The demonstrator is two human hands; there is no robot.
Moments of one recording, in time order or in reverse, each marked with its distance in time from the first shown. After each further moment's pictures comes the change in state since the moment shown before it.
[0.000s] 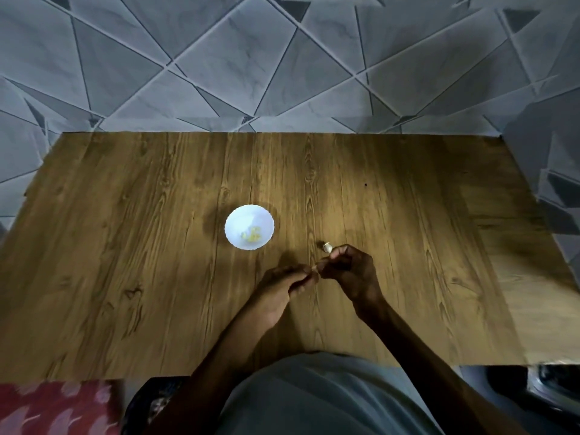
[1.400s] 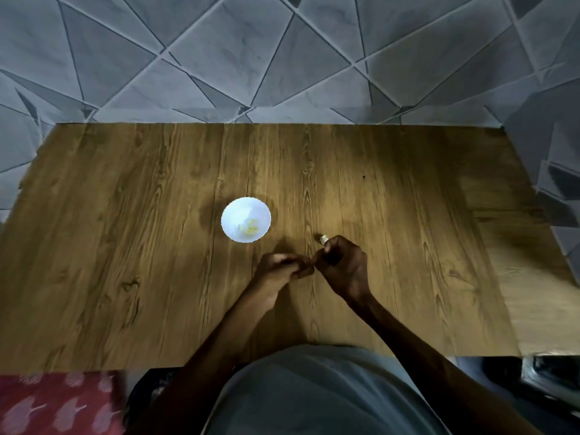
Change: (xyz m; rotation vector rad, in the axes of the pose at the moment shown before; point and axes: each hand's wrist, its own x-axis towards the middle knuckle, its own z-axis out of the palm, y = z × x) left_hand 0.024 -0.004 -0.003 0.282 0.088 0.085; right_hand 0.011 0.019 0.006 -0.383 0.072 -0.293
